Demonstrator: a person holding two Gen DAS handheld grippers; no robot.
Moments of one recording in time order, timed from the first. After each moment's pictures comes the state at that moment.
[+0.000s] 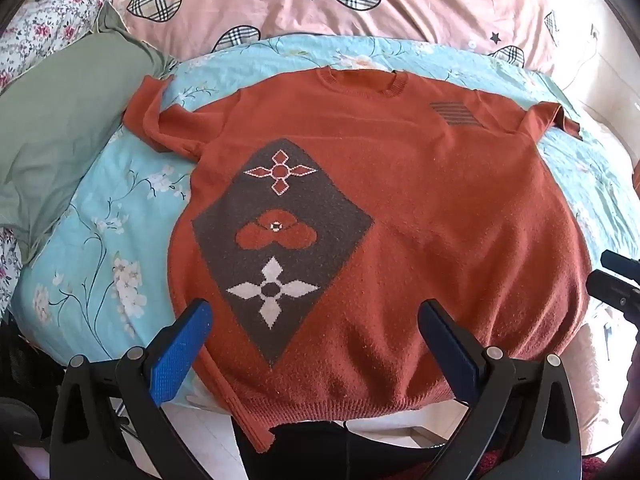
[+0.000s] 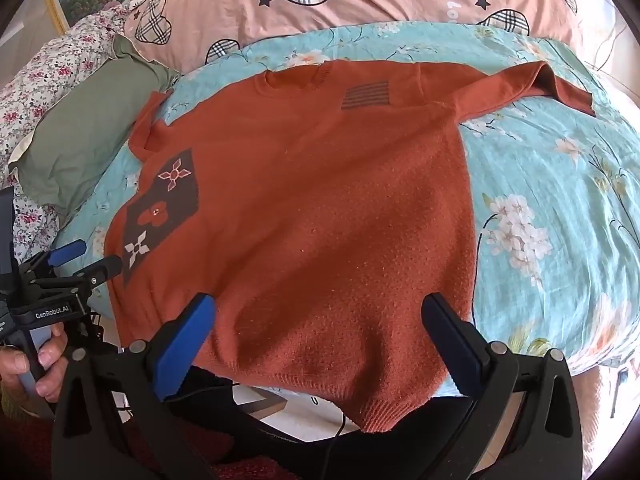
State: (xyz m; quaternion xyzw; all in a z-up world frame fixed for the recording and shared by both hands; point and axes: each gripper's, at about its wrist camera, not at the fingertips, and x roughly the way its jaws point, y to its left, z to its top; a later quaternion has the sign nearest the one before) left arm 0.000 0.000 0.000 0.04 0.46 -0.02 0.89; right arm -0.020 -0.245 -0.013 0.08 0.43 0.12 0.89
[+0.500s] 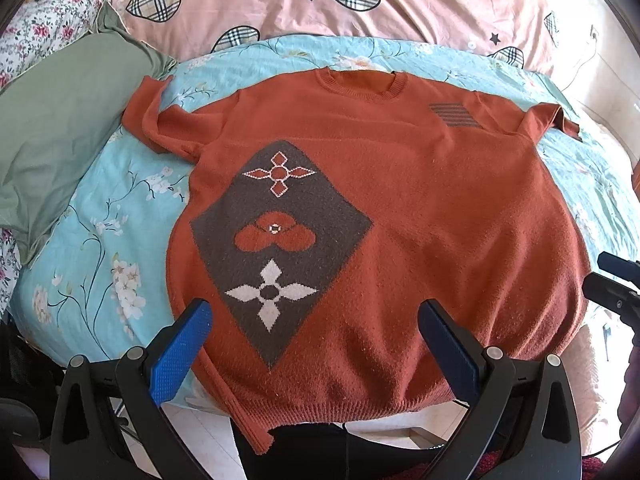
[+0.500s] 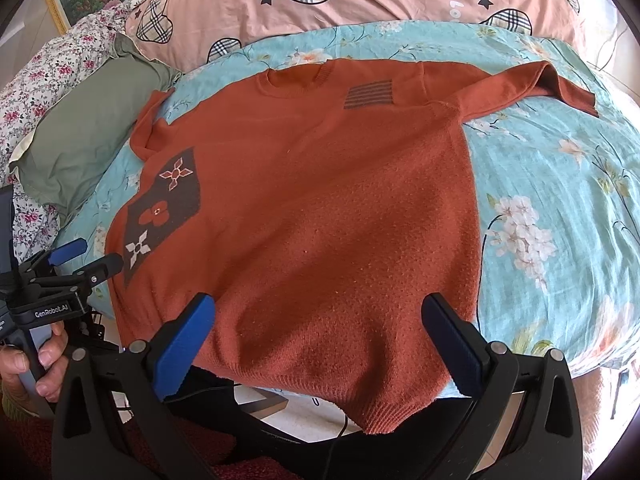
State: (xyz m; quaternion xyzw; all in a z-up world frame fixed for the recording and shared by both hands) left arm -0.002 0.000 0.003 0.04 0.46 -0.02 0.89; right arm -0.019 -0.242 -0.012 0.08 0.43 0.12 0.89
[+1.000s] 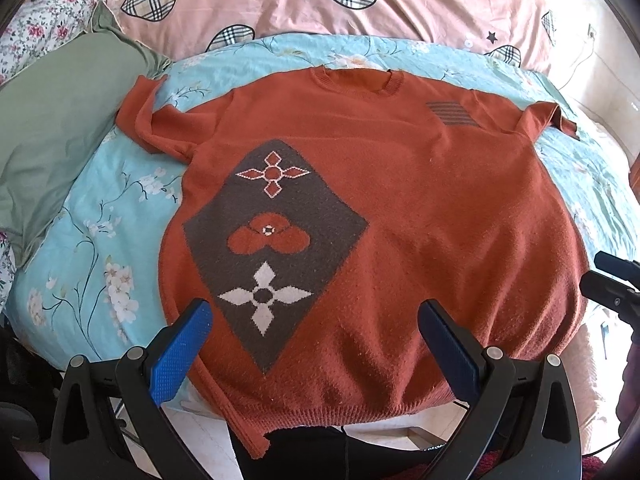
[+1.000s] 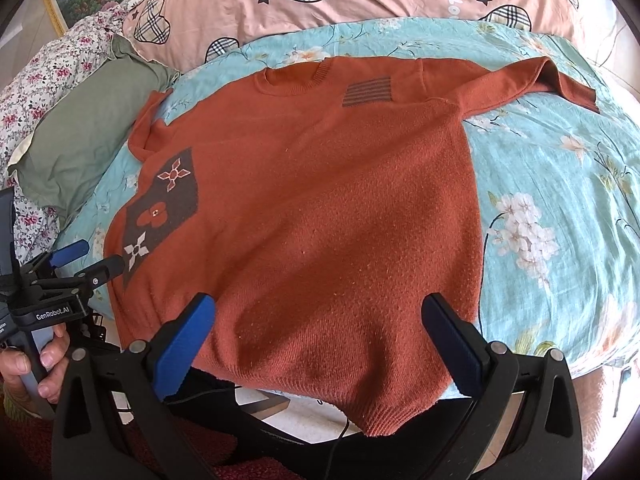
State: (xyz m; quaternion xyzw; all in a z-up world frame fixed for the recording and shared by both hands) left arm 0.005 -0.002 -0.004 0.03 0.44 -0.03 0.90; right arm -0.015 -0.244 -0.016 0.09 0.43 0.12 0.89
